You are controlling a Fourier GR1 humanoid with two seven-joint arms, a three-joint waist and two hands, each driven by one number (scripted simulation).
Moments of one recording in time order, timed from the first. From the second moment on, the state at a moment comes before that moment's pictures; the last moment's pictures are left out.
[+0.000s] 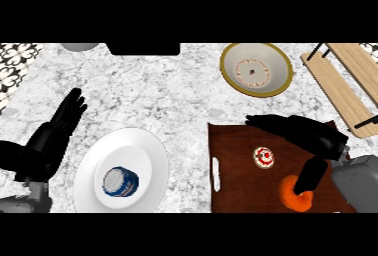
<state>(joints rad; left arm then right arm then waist) -0.07 0.33 -0.05 -1.67 0.14 0.05 0.15 -0.34 -0.55 0.33 -1.51 0.45 0.60 -0.19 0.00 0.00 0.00</state>
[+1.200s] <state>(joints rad) -0.04 0.28 0.03 -1.69 0.09 -0.05 0.16 -0.35 -0.46 0.34 -1.37 0.87 0.61 -0.17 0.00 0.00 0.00</state>
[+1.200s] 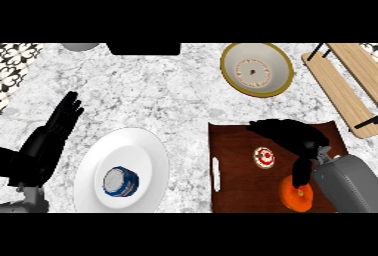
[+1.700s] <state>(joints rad) -0.05 0.23 0.04 -1.70 0.05 -0.06 0.18 -0.37 -0.41 0.32 -1.25 0.99 0.59 -0.25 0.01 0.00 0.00</state>
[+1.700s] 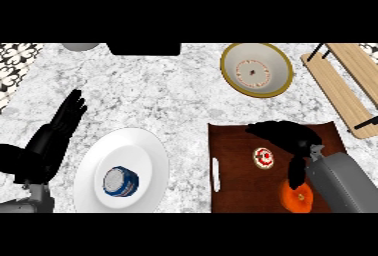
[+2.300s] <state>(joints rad) -0.05 0.22 0.06 -1.71 0.03 -0.08 0.18 -0.40 -0.36 0.31 -1.04 1.07 0.52 -0.37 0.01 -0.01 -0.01</state>
